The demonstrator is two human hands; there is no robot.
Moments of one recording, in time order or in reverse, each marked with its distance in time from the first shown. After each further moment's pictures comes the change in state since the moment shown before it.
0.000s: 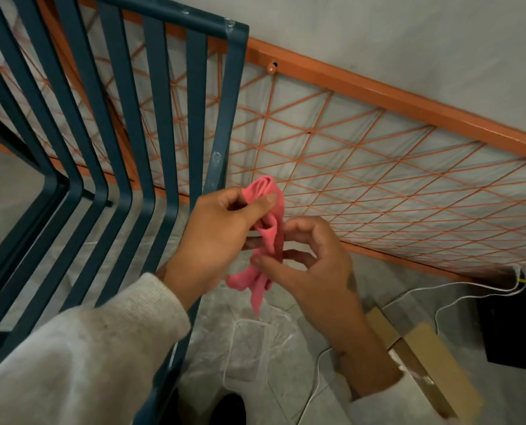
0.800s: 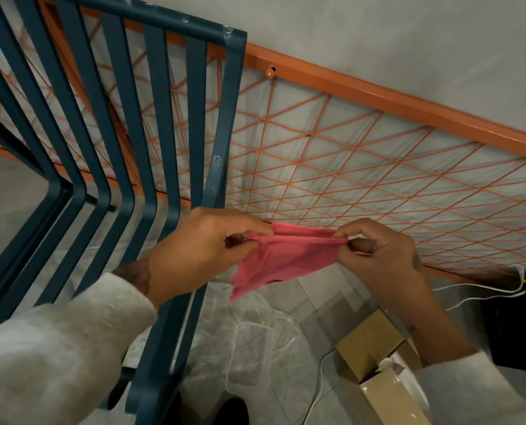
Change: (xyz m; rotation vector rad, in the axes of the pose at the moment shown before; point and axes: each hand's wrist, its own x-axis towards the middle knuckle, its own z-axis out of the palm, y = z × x) left_hand 0.003 -0.012 -0.042 0.791 -0.354 0.682; right_hand 0.019 0.017 -0.077 -0.312 0.040 0.030
